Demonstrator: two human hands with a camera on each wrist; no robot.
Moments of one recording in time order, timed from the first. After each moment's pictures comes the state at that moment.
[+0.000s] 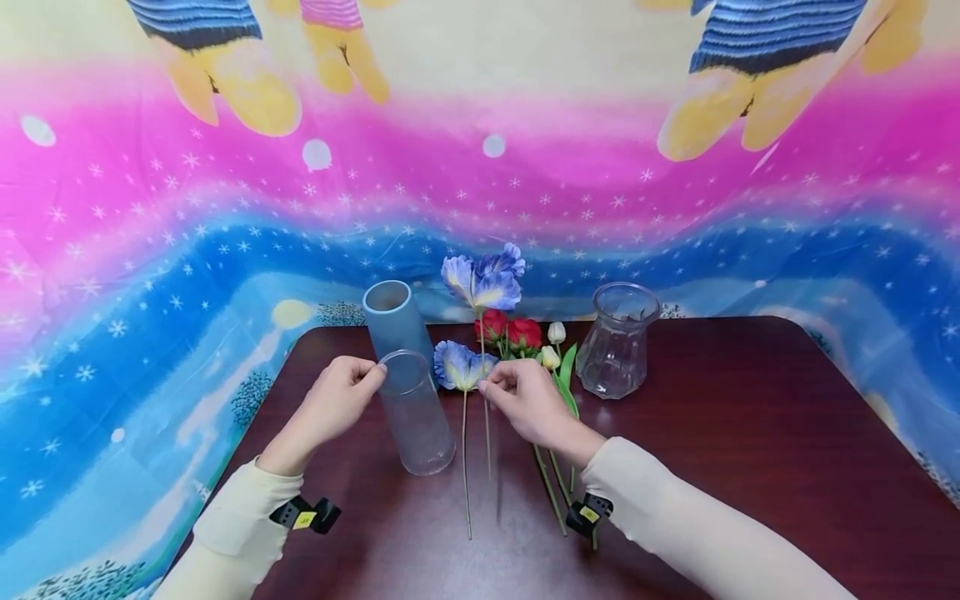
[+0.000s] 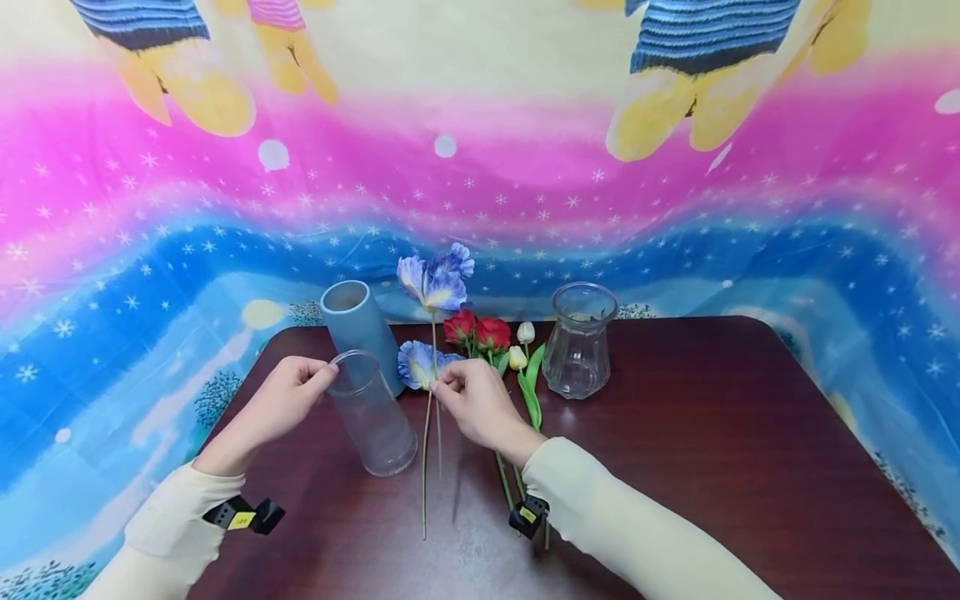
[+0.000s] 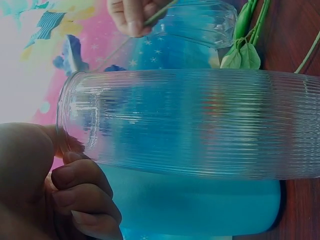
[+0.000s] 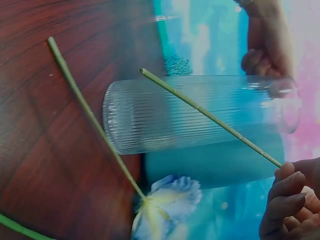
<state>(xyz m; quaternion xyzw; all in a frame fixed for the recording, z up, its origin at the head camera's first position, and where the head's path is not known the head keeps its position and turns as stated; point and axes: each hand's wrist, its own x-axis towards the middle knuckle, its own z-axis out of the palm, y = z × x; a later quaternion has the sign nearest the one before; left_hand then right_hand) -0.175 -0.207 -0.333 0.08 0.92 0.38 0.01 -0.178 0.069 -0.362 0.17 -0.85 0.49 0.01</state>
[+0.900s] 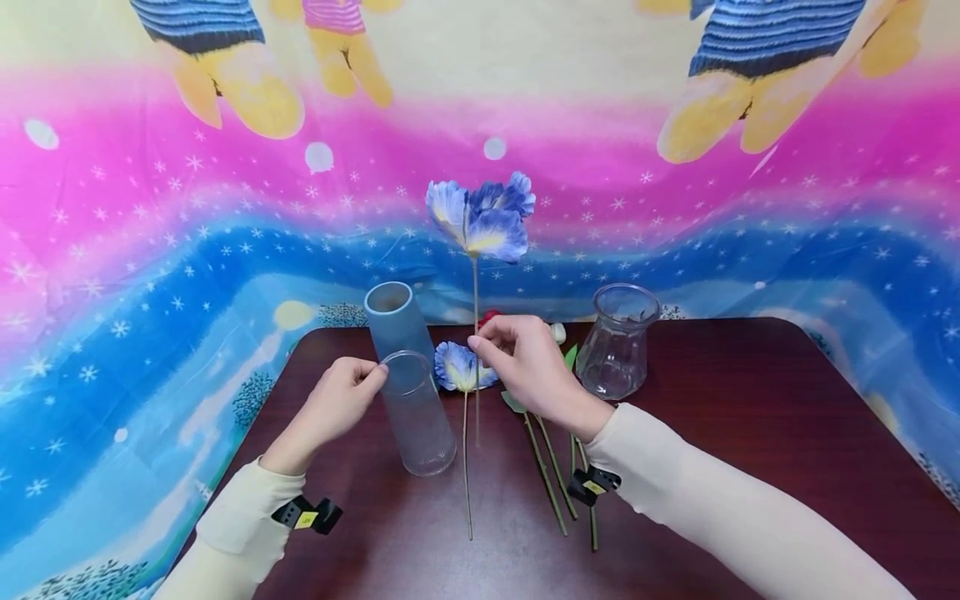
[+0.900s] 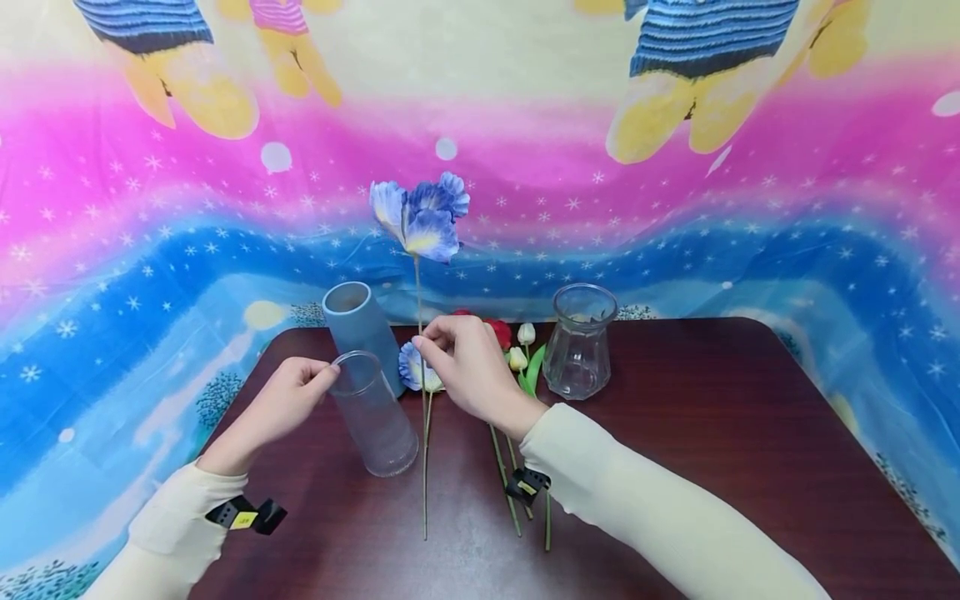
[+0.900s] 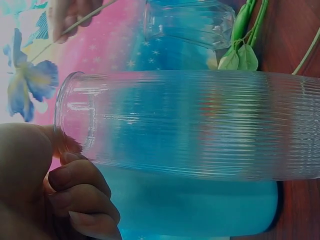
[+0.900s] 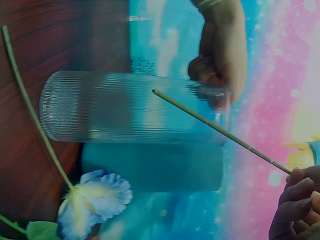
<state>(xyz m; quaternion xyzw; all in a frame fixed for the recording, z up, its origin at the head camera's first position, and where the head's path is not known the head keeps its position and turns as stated) -0.175 -0.206 -0.336 0.08 0.92 0.38 0.01 -0.176 0.065 -0.297 0.22 -0.84 0.49 0.09</state>
